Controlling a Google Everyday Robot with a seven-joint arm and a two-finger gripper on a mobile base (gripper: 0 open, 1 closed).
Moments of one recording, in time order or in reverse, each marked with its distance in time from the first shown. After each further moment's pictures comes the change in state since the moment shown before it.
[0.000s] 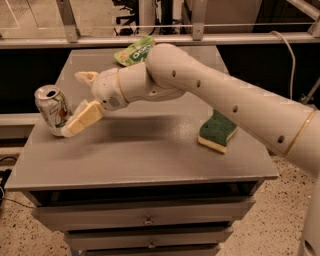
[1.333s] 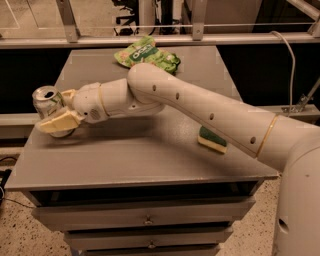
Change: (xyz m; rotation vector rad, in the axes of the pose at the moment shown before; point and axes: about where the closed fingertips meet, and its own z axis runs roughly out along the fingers) arm 0.008 0.016 0.059 -0.070 -0.103 0.070
